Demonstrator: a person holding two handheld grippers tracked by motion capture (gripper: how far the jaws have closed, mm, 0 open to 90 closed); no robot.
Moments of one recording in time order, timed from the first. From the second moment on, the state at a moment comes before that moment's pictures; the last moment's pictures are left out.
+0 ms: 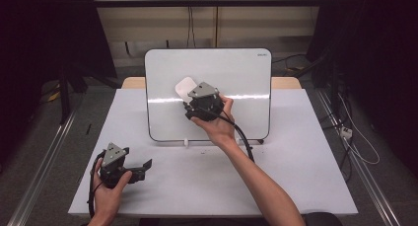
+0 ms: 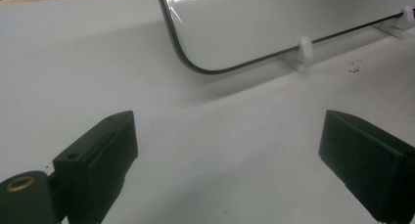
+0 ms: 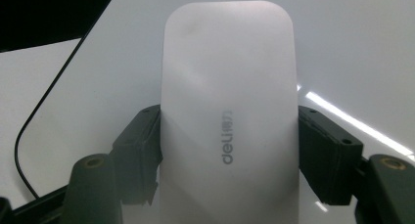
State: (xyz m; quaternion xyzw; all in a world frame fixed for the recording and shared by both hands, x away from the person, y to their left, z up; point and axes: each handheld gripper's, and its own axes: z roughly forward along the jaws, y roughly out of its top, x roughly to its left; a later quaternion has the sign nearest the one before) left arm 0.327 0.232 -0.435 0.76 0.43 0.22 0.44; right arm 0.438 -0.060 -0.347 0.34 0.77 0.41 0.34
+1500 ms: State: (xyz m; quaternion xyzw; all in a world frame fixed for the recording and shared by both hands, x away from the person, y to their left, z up) left arm 0.331 0.226 -0.436 0.77 0.42 0.22 0.43; right arm 0.392 -0.174 -0.355 0.40 0.74 0.40 0.36
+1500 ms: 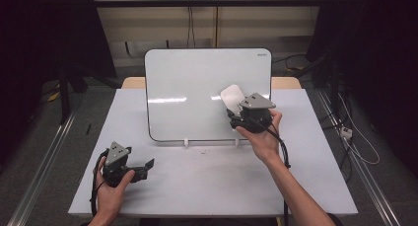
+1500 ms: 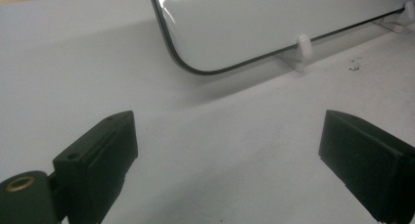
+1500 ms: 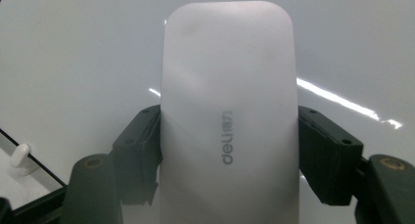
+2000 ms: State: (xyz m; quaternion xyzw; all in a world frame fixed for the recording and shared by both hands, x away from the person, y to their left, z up) left arm 0.327 0.231 -0.434 0.76 0.43 0.22 0.43; right arm 0.381 -0.214 -0.376 0.43 0.73 0.39 0.36
